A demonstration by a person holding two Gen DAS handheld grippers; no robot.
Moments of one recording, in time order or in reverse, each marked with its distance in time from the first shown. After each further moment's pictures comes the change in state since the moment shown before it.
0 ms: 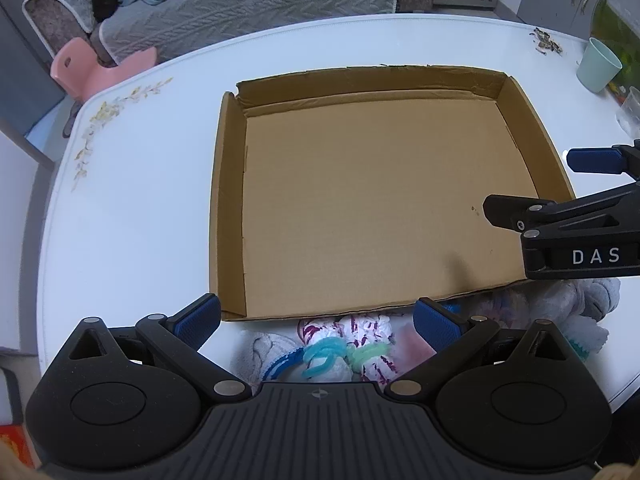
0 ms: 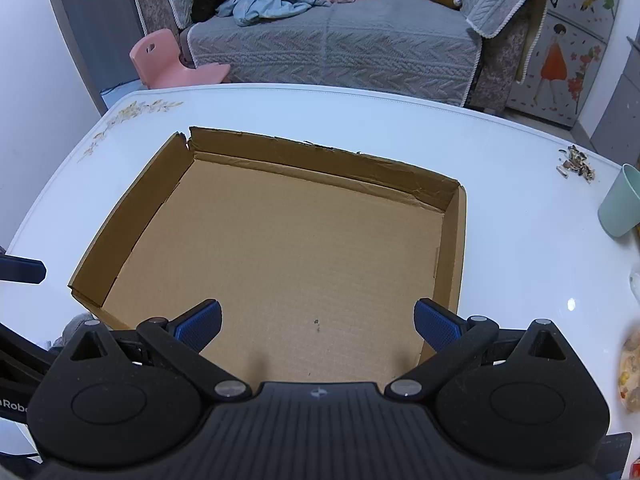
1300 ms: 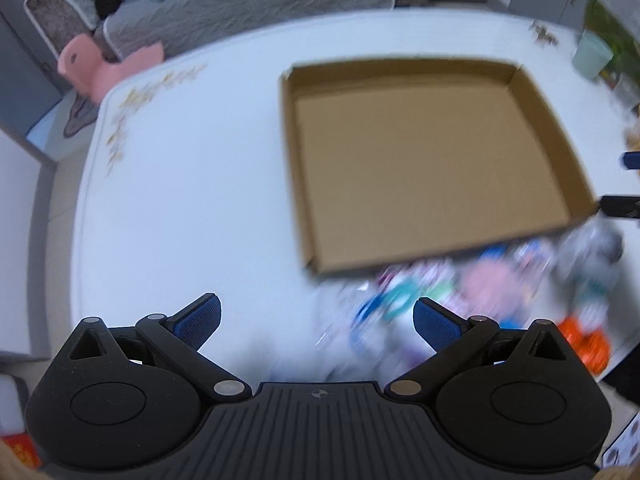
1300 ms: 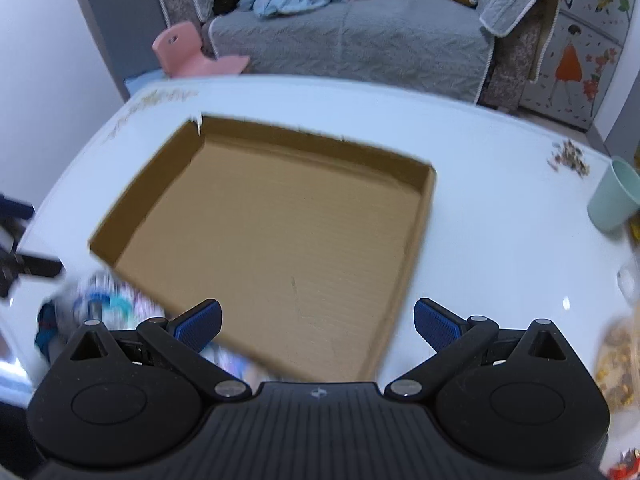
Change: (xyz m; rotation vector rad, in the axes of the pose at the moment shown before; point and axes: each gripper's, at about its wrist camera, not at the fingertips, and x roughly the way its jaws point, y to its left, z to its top) left arm -0.022 0.072 -0.033 0.081 0.033 -0.036; right arm -0.036 -0.043 -0.030 -0.030 0.052 0.059
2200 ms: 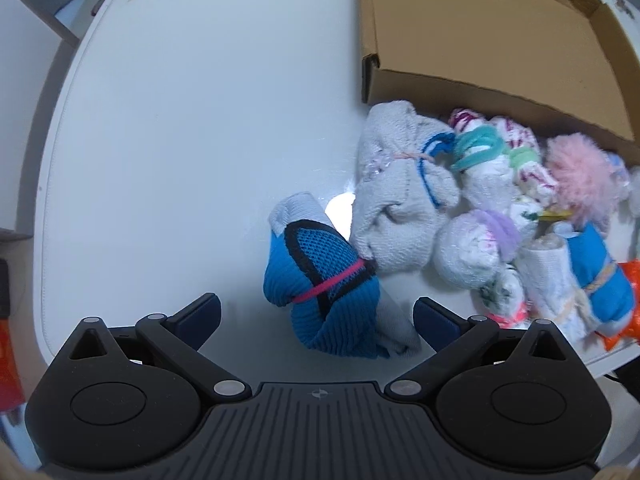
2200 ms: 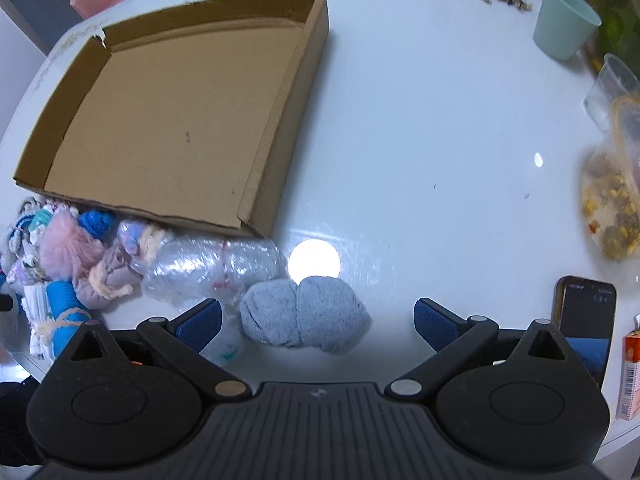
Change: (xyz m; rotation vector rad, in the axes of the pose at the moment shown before) left arm 0.076 0.009 -0.066 -0.024 0.212 -0.019; right arm 0.051 -0.030 -0.051 0.210 0.277 -0.067
